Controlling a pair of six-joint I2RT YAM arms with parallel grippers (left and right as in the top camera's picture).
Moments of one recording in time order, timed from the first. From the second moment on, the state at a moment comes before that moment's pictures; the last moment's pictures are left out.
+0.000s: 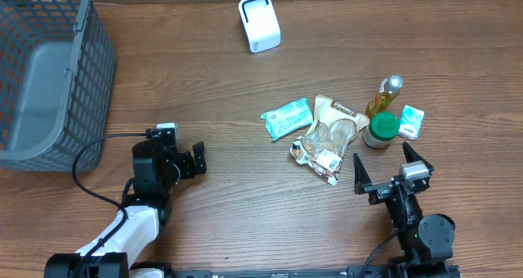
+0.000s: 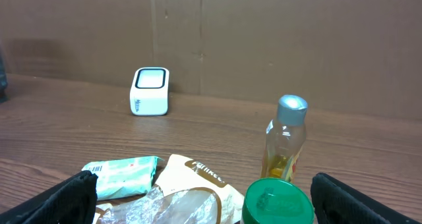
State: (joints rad) left arm -0.02 1.34 0.29 0.34 0.11 -0.14; right arm 0.12 0.01 0.02 -0.03 -0.09 -0.03
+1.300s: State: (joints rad) left arm -0.02 0.75 0.01 0.20 0.16 0.06; right arm 0.12 0.01 0.02 -0.03 -0.09 -0.04
